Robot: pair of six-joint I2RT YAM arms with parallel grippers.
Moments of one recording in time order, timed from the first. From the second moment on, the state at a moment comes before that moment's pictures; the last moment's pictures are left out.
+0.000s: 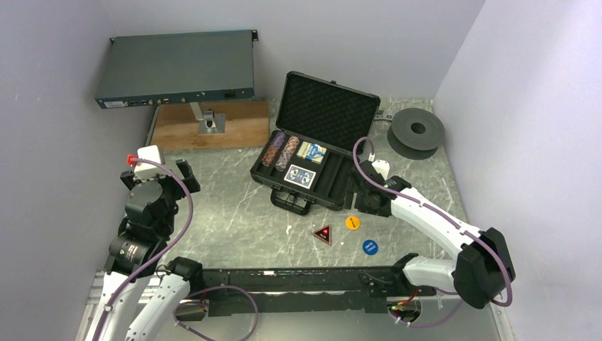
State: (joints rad) left arm -0.29 0.47 0.84 -0.56 -0.51 -0.18; right arm 0.58 1.18 0.81 -0.78 0.36 0.75
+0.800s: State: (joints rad) left arm -0.29 0.47 0.84 -0.56 -0.49 -0.18; right arm 0.54 1.37 0.72 -0.58 0.23 0.74
